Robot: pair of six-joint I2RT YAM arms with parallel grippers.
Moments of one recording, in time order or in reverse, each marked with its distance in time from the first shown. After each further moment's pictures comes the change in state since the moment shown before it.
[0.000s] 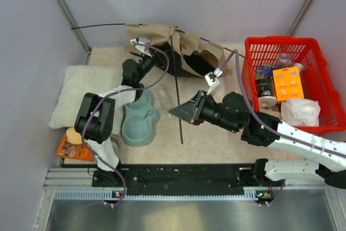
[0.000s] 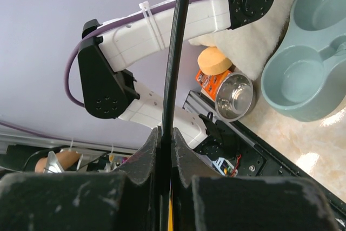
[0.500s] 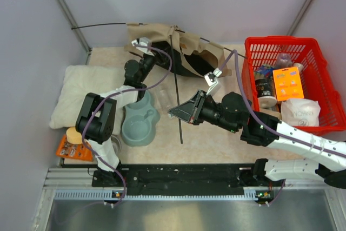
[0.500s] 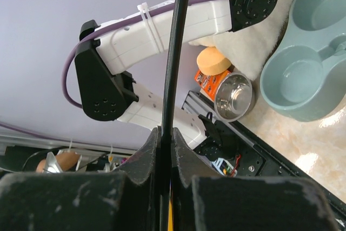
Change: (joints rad) left arm -0.039 0.007 0.018 0.039 -0.175 0.143; right arm 0.000 0.007 0.000 0.002 0.002 0.000
